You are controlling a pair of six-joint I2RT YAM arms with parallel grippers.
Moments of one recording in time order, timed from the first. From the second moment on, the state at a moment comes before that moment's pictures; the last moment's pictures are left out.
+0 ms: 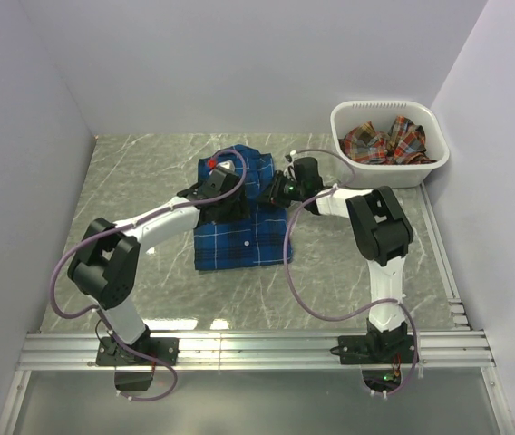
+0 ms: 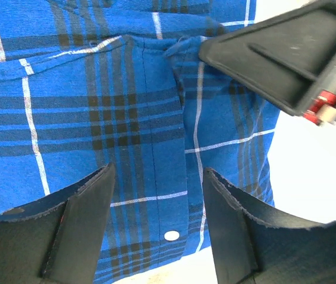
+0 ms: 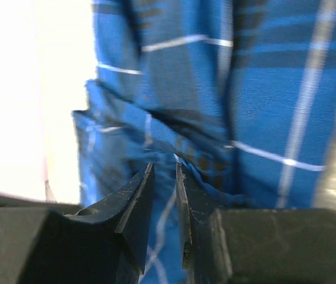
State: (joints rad) left arm -0.60 1.70 1.18 -0.32 -0.10 -0.68; right arm 0.39 2.09 1.26 0.24 -0.53 0.75
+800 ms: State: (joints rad) left arm -0.70 2.03 1.49 -0.50 -0.45 -0.62; right arm 0.39 2.15 1.27 0.24 -0.50 0.76
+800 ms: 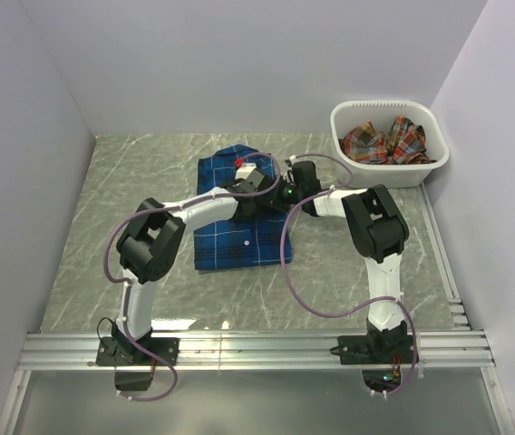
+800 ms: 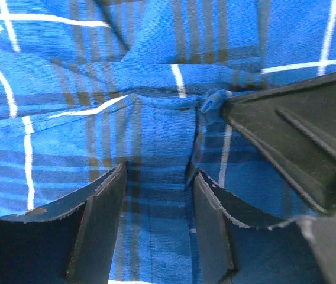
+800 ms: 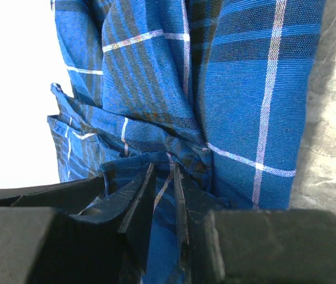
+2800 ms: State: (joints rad) left arm -0.66 1.84 1.36 -0.40 -0.48 -0.75; right arm 0.44 2.15 1.44 0.03 -0.46 0.64
